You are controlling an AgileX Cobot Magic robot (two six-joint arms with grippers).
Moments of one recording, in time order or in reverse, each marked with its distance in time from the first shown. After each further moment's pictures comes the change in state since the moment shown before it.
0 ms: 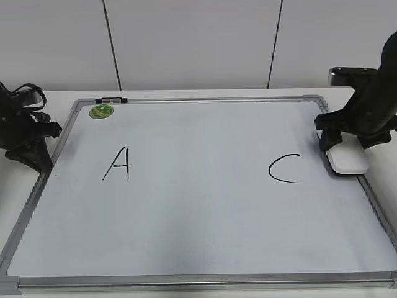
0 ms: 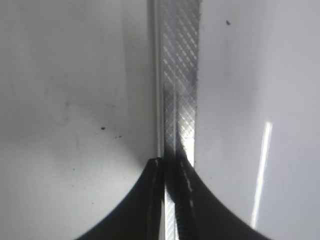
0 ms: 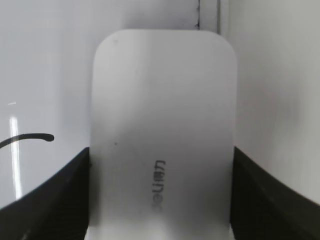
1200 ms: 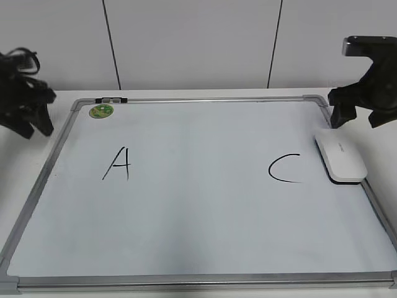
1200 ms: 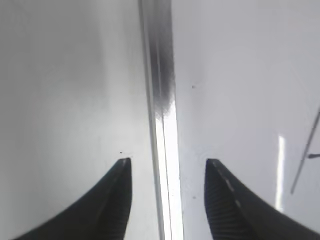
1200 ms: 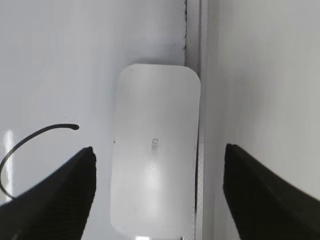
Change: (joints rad) left arm 0.000 -0.007 -0.211 0.055 0.140 -0.018; right arm 0.000 -0.133 0.000 -0.021 0.061 0.000
